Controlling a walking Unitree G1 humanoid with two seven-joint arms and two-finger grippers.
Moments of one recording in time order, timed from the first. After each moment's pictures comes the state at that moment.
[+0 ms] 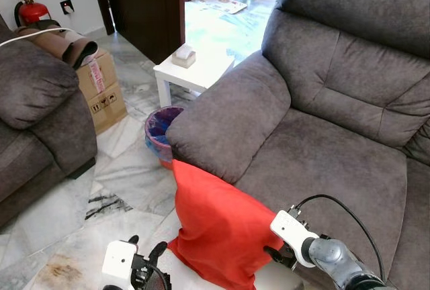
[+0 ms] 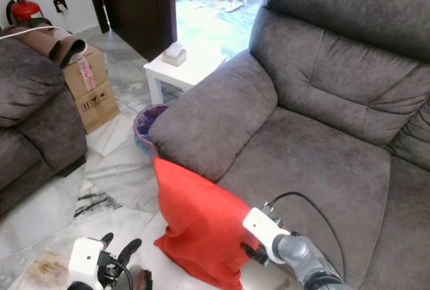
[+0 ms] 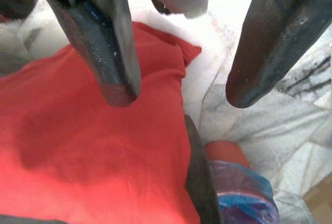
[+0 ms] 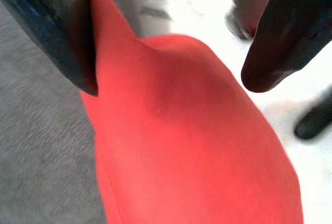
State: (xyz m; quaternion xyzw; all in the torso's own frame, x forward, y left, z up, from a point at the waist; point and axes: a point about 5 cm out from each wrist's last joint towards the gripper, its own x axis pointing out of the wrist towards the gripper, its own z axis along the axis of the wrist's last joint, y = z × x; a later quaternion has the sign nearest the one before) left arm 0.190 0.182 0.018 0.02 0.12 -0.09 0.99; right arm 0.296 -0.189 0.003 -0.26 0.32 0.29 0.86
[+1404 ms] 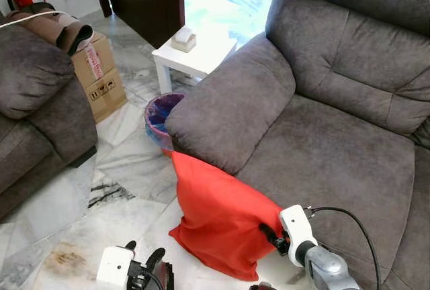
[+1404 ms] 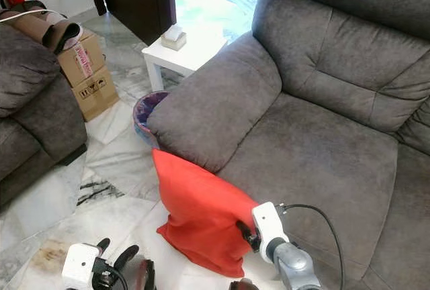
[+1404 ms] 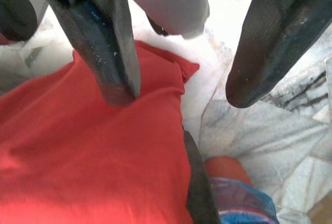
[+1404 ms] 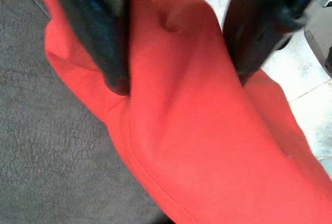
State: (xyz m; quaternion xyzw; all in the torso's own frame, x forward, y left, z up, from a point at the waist) left arm 0.185 0.184 0.031 0.02 0.12 -0.09 0.99; right arm 0.291 -0.179 0.000 -0.09 0.25 0.20 0.94
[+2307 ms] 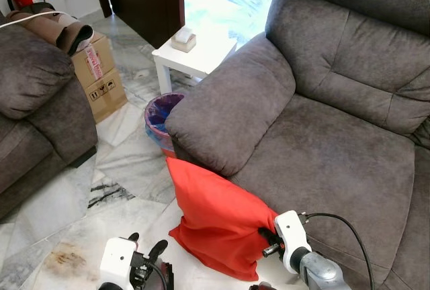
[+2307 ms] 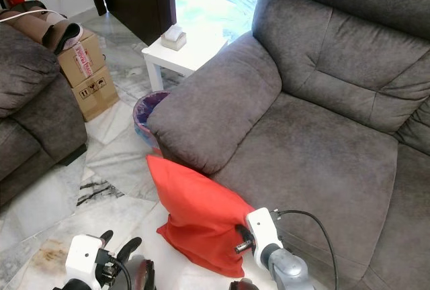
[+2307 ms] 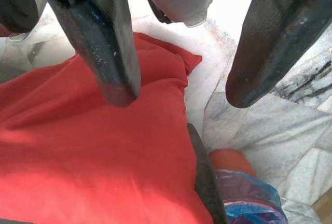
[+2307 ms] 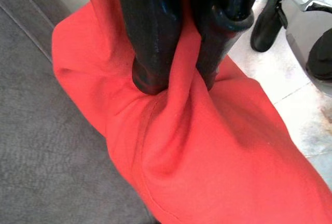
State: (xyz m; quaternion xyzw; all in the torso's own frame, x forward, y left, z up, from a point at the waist) left arm 0.196 0.181 0.035 0.02 0.11 -0.10 0.99; right arm 0.282 -0.168 -0.009 -0.07 0.26 0.21 0.94
